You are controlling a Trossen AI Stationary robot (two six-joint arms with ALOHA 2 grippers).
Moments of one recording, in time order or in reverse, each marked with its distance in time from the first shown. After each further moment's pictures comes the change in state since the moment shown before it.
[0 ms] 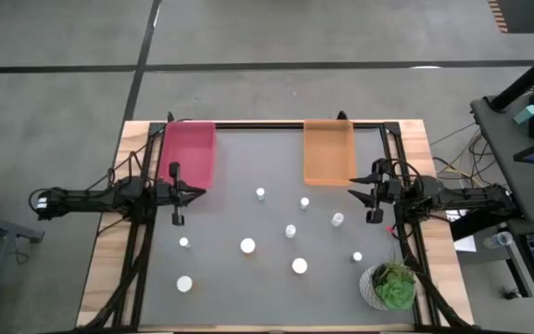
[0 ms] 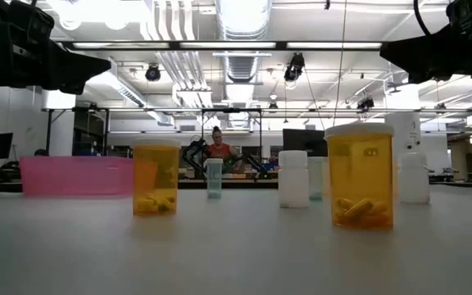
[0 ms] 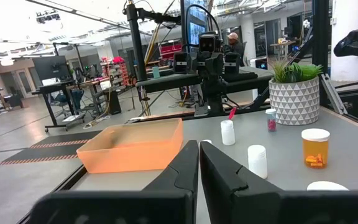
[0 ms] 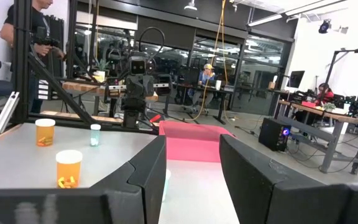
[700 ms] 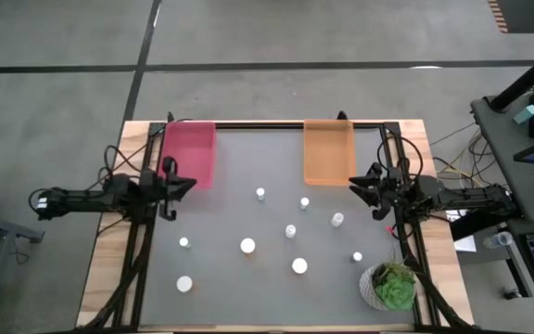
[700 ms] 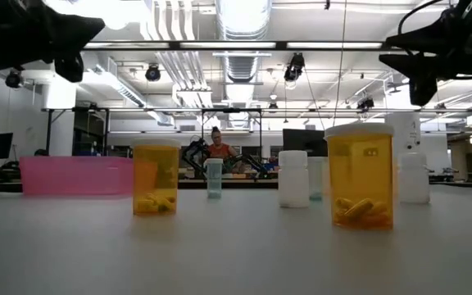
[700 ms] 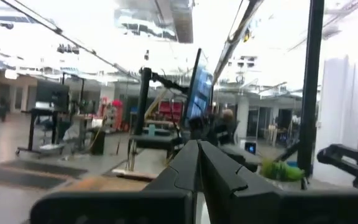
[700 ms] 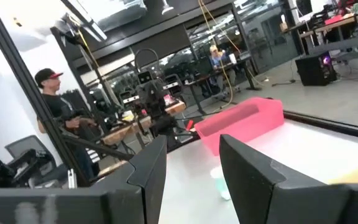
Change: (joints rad) left arm 0.000 -0.001 0.000 0.293 -0.018 -0.241; right arm 0.000 0.000 0.000 0.019 0.034 0.577
